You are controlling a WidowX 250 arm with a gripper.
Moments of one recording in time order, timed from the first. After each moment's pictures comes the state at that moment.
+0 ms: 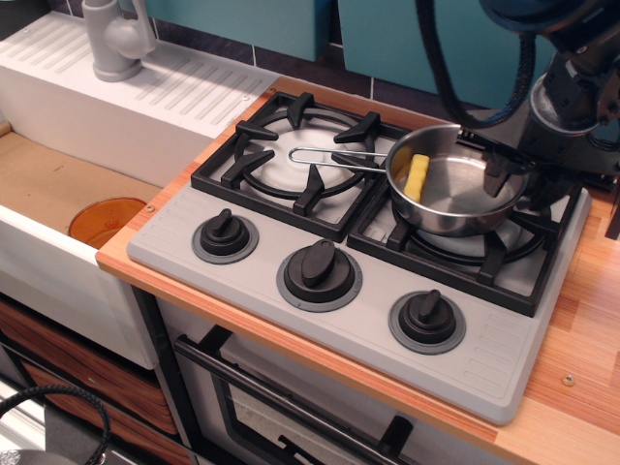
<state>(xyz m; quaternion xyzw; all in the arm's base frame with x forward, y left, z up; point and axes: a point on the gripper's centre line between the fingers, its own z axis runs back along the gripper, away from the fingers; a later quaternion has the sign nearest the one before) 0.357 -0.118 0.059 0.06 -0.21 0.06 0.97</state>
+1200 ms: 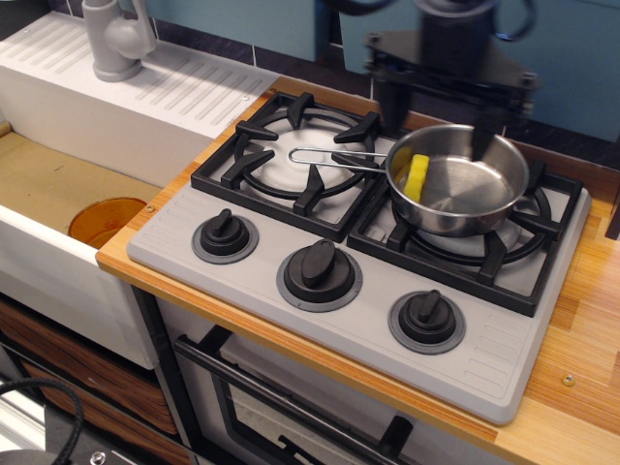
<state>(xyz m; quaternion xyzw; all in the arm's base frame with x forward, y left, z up) 0.335 -0.045 0.107 0.00 -0.15 0.01 0.99</state>
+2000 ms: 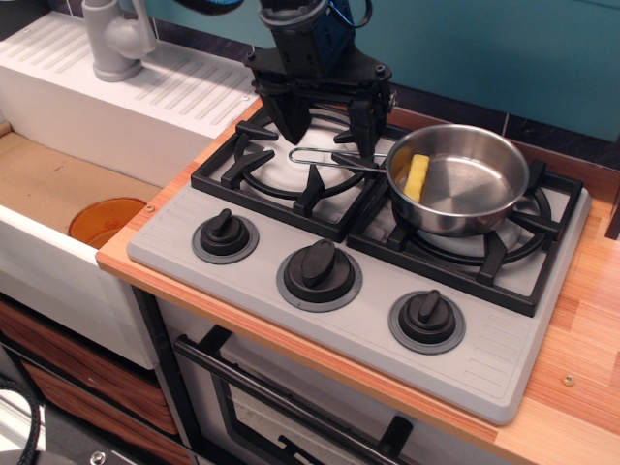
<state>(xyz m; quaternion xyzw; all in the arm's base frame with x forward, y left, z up) 0.322 0.018 0.085 -0.08 -0.14 0.06 0.99</state>
